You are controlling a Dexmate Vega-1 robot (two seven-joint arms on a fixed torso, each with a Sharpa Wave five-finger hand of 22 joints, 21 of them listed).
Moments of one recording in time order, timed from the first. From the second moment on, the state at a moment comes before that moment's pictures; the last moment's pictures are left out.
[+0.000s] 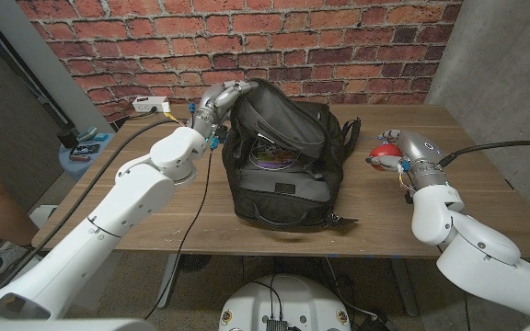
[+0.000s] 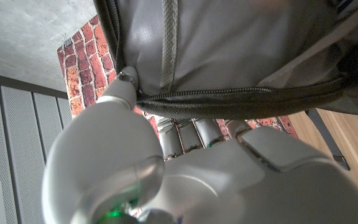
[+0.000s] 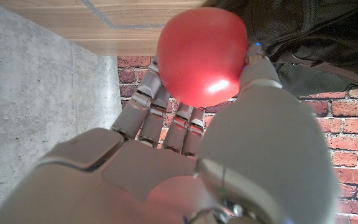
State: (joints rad) left arm 0.97 0.69 0.28 -2.18 -0.63 0.27 0.35; left_hand 1.00 0.10 0.42 -0.16 0.27 0.90 -0.02 0.88 0.32 0.72 -0.12 1.12 0.73 0.73 -0.12 0.23 0.56 0.20 0.11 0.36 0.20; right arm -1.34 -0.99 -0.32 -2.51 -0.31 -0.99 -0.45; right_hand 1.12 -0.07 0.20 -0.16 0.19 0.57 -0.07 0.21 0.20 0.70 -0.11 0.37 0.34 0.69 -0.03 0.44 0.41 0.86 -0.11 0.48 0.20
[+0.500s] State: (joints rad) left arm 1.01 0.85 0.19 -2.23 -0.74 0.34 0.25; left_hand 1.00 0.10 0.42 -0.16 0.26 0.89 -0.02 0.88 0.31 0.70 -0.12 1.11 0.73 0.71 -0.11 0.21 0.56 0.19 0.12 0.35 0.20; right arm -1.29 -1.00 -0.34 -2.48 -0.28 -0.97 -0.45; right_hand 1.12 -0.07 0.20 -0.16 0.19 0.58 -0.08 0.21 0.20 0.70 -0.11 0.37 0.34 0.69 -0.03 0.44 0.41 0.85 -0.11 0.48 0.20
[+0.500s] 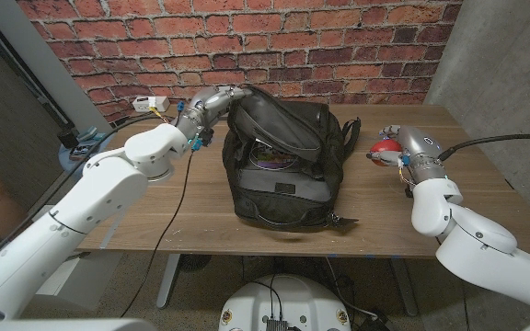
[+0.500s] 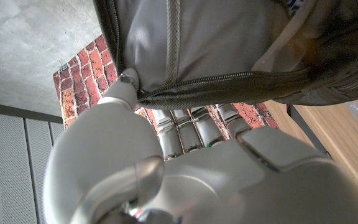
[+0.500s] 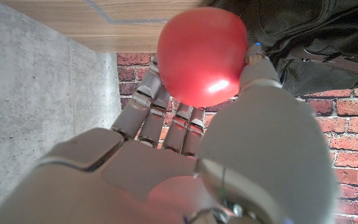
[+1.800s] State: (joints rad) left arm 0.91 1.09 0.15 -2.16 -0.99 0.47 -0.11; left_hand 0.98 0.12 0.43 -0.15 0.24 0.85 -0.02 0.87 0.32 0.65 -0.09 1.06 0.69 0.65 -0.08 0.19 0.53 0.16 0.14 0.35 0.20; right arm -1.16 -1.00 -0.40 -2.37 -0.24 -0.90 -0.46; right_hand 1.12 -0.07 0.20 -0.15 0.19 0.58 -0.08 0.21 0.20 0.70 -0.11 0.36 0.35 0.69 -0.03 0.43 0.42 0.85 -0.10 0.49 0.20
